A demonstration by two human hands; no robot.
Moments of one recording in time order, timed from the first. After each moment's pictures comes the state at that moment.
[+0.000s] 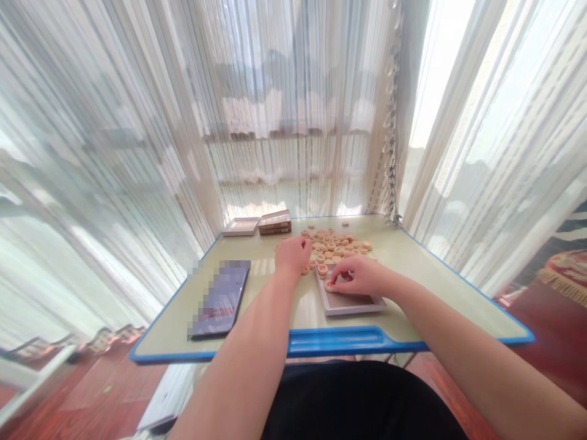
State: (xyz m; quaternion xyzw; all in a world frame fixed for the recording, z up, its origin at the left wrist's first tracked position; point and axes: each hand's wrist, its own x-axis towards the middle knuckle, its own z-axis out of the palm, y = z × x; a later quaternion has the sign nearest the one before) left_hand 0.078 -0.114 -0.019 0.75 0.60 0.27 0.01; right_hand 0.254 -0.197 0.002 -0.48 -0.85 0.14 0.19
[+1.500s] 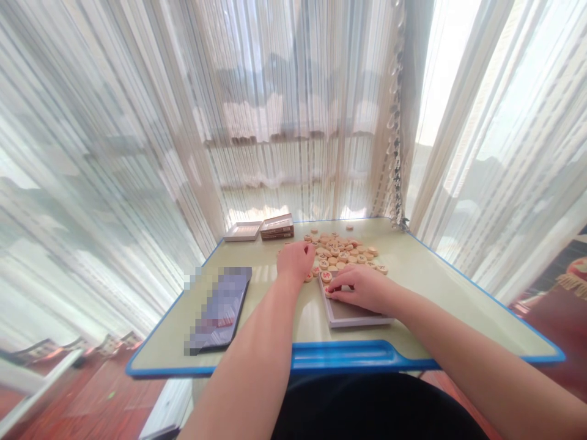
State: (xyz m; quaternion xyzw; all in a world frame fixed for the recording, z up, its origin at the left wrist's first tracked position) left_hand 0.078 -0.112 -0.020 0.75 0.59 0.29 0.00; right_hand 0.245 -0.195 -0.008 -0.43 -0.87 0.10 0.20
